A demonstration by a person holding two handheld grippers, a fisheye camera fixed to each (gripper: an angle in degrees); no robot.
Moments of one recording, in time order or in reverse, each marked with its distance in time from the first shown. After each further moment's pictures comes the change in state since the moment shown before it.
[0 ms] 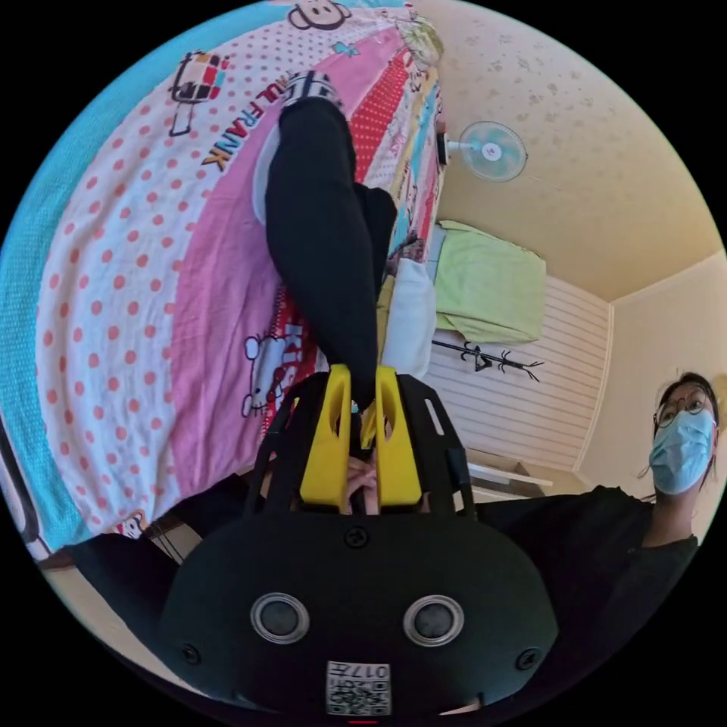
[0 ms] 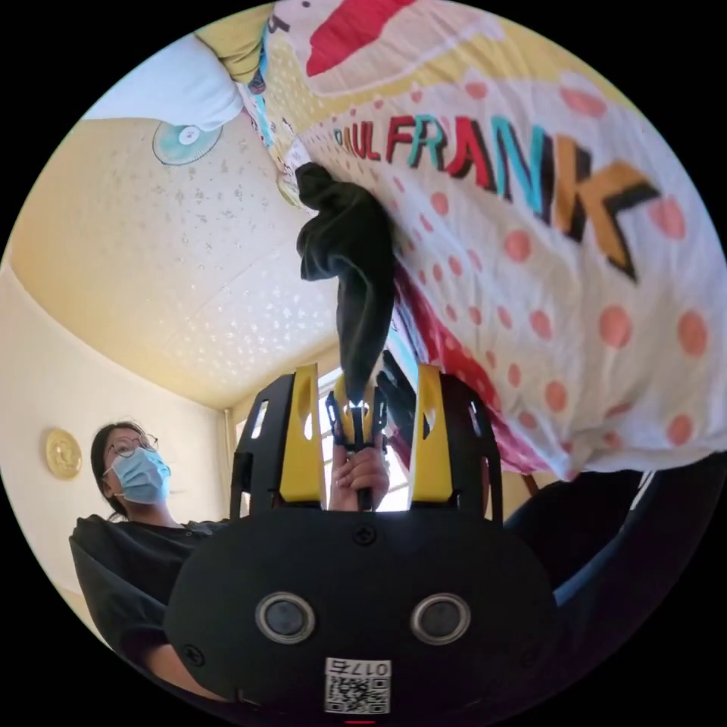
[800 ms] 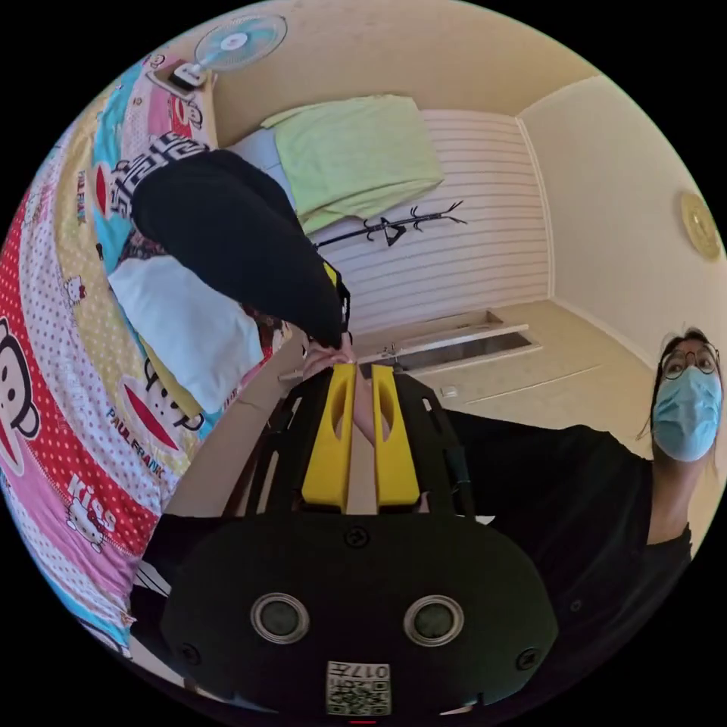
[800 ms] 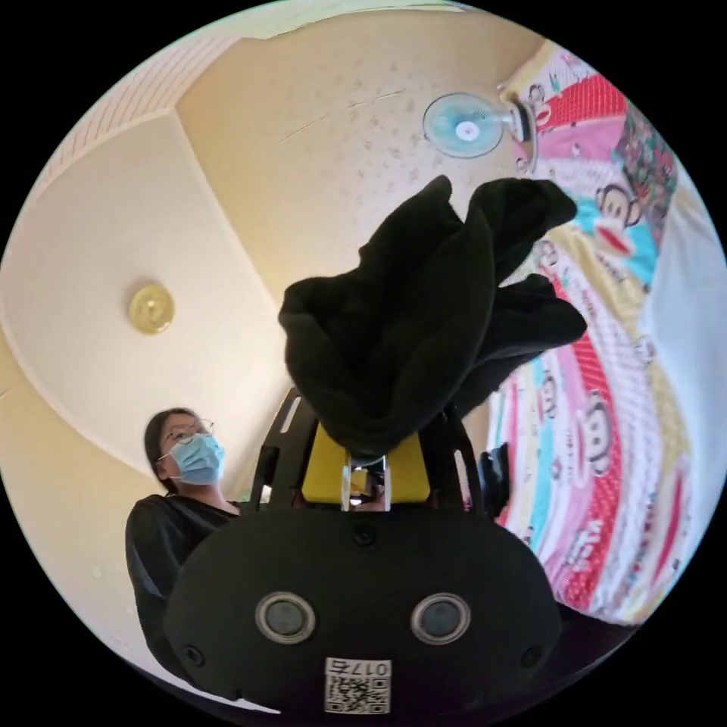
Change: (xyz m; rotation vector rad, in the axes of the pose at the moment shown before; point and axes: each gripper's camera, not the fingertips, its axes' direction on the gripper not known) left arm 0.430 -0.087 0.147 -0.435 0.083 0.511; right arm -0.291 -0.031 -0.128 -0.016 -0.120 -0.599
